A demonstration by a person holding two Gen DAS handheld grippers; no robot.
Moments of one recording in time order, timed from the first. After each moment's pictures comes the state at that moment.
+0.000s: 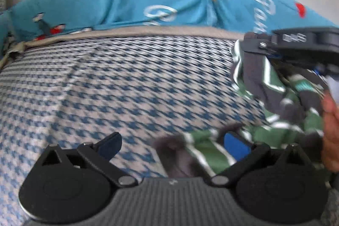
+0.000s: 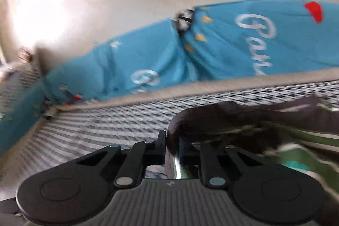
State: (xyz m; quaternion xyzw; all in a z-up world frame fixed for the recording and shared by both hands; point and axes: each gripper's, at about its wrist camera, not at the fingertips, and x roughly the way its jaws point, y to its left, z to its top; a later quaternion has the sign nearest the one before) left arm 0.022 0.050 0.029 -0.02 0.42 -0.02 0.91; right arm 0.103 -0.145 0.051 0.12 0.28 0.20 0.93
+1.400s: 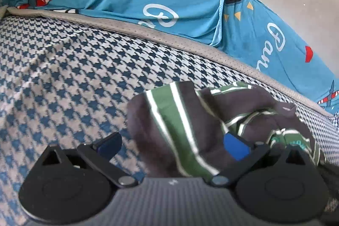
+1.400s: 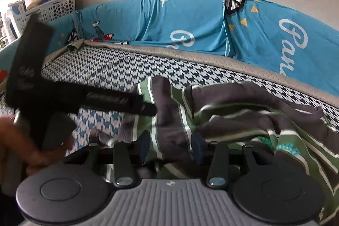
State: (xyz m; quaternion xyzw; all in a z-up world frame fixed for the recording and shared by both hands) left arm 0.098 0.053 0.015 -0.15 0.40 -0.06 0.90; right arm 0.050 -0.132 0.041 -0.07 0.33 0.25 0.91
